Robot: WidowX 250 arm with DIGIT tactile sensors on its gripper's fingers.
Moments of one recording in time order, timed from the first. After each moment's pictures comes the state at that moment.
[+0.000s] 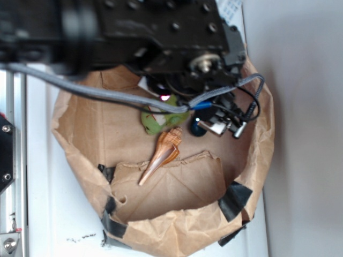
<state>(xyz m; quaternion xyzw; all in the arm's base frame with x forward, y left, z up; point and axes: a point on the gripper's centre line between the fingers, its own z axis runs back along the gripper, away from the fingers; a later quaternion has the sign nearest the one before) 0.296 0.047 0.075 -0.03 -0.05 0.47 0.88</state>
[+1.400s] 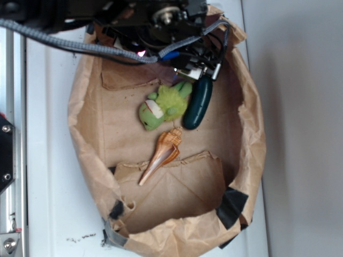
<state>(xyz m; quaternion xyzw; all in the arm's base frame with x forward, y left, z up) 0.269 0.103 0.076 0.03 -0.08 0.55 0.83</state>
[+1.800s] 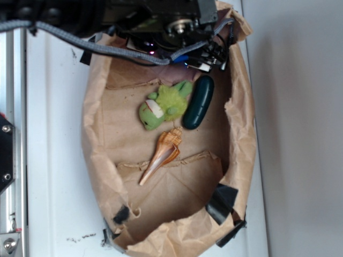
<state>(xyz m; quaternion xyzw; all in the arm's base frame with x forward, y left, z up) 0.286 0.110 0.050 0.05 -0.10 0.58 0.81</state>
